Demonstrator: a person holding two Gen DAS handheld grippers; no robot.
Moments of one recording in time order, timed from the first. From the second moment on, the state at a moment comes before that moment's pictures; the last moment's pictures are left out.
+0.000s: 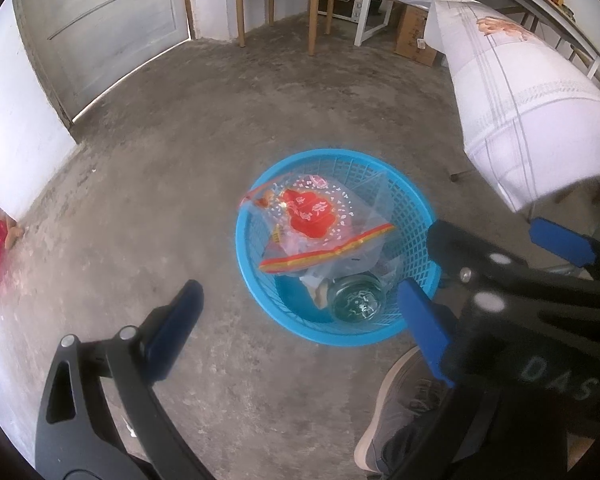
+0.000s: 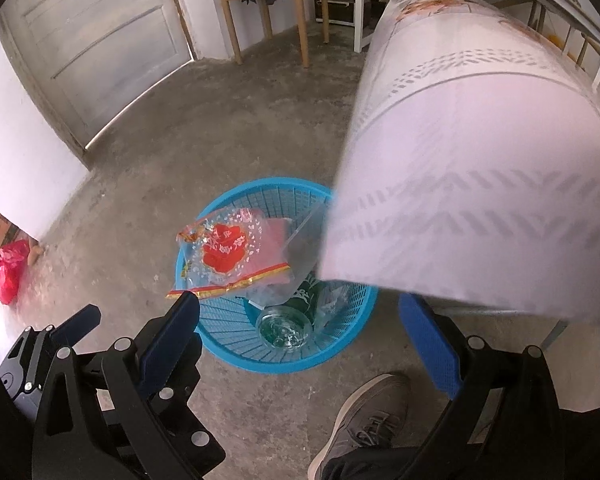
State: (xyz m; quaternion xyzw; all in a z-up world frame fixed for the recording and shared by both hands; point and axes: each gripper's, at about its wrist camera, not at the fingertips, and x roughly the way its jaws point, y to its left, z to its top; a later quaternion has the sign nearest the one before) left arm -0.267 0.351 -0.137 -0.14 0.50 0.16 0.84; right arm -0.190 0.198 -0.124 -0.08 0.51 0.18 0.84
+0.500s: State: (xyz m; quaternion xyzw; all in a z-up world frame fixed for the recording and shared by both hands) left arm -0.268 0.351 -0.136 -0.14 0.50 0.16 0.84; right arm -0.192 0.200 -0.127 -0.09 0.51 0.18 0.83
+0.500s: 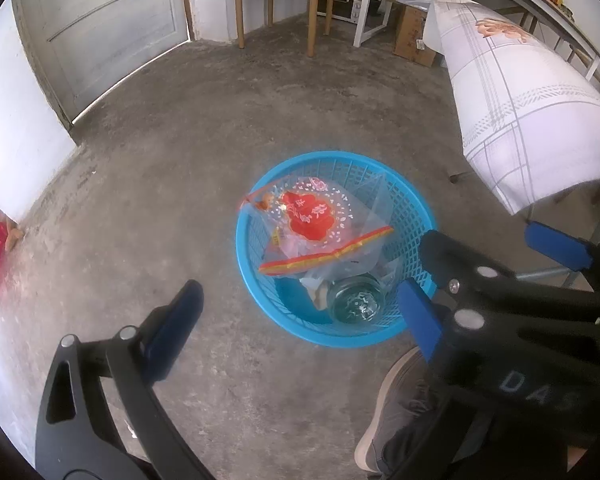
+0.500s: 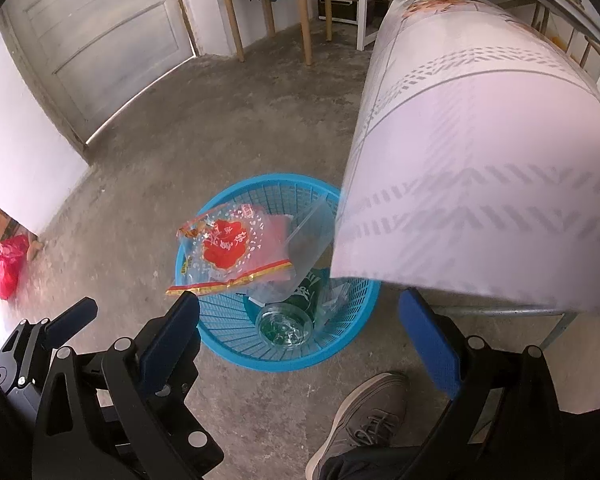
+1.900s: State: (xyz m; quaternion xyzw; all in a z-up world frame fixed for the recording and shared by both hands) left arm -0.270 0.355 -0.136 -0.14 0.50 0.16 0.84; right arm -0.201 0.210 -0.132 -0.12 0.51 0.20 0.82
